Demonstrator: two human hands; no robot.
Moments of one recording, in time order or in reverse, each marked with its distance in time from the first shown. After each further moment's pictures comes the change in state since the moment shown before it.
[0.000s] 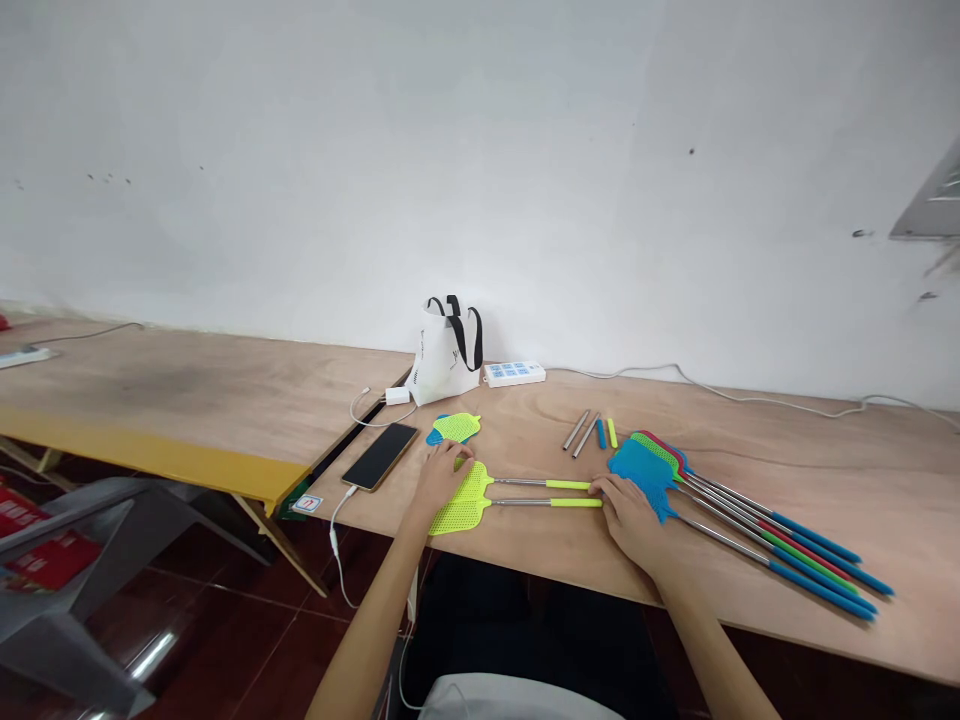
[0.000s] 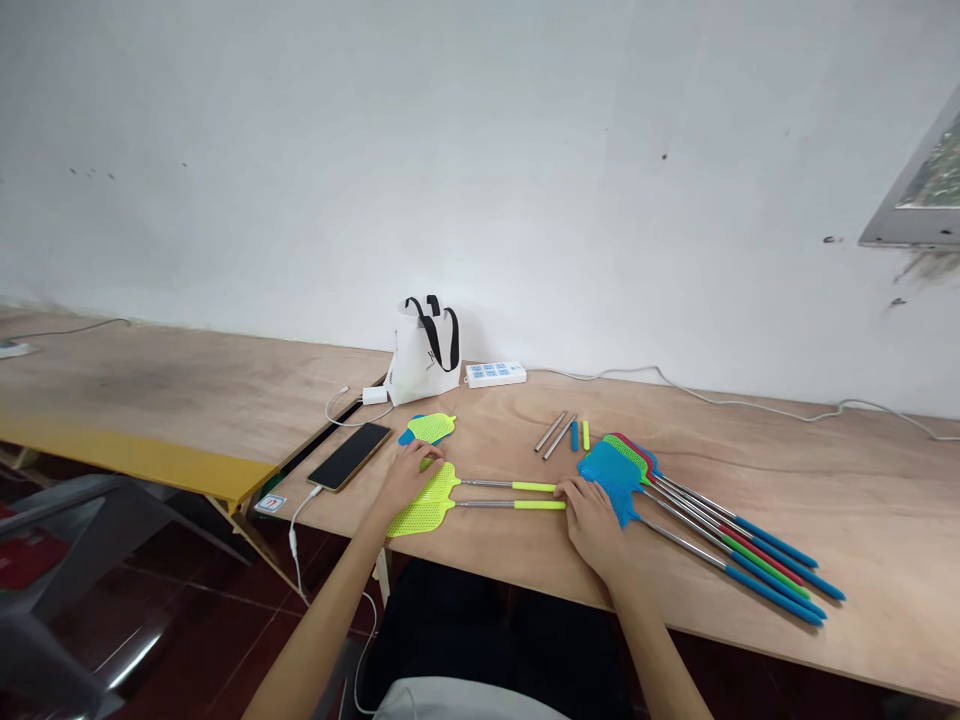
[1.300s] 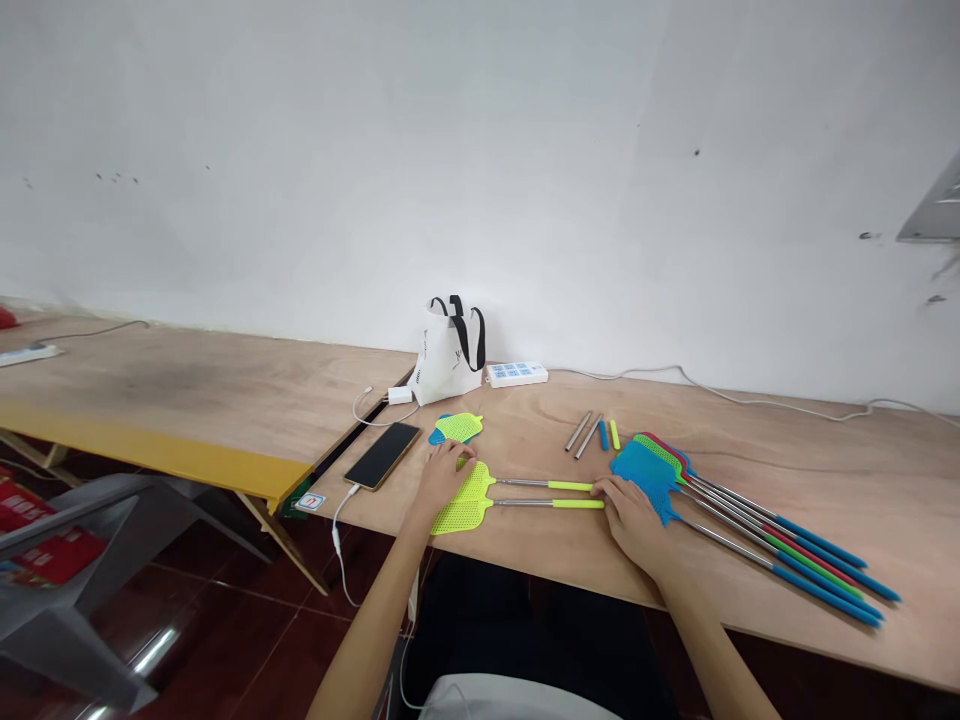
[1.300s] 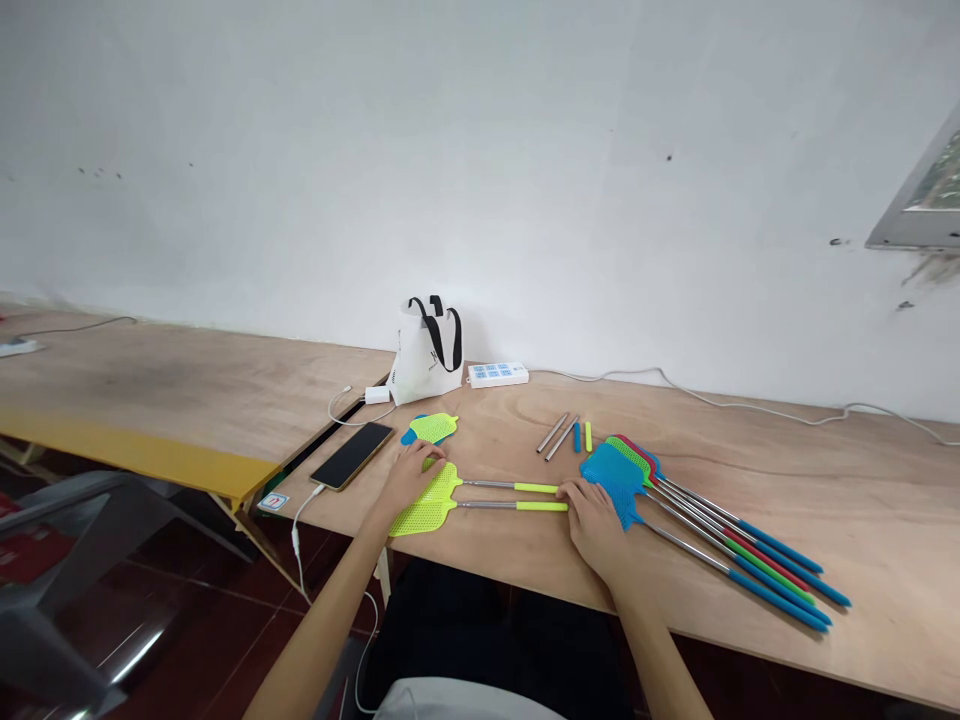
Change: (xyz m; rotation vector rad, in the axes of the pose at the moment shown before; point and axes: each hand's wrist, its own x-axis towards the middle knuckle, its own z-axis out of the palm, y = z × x) left_hand 0.001 -0.003 0.003 -0.016 0.011 0.019; right_hand -0.001 0.004 0.004 0.041 -0.008 0.029
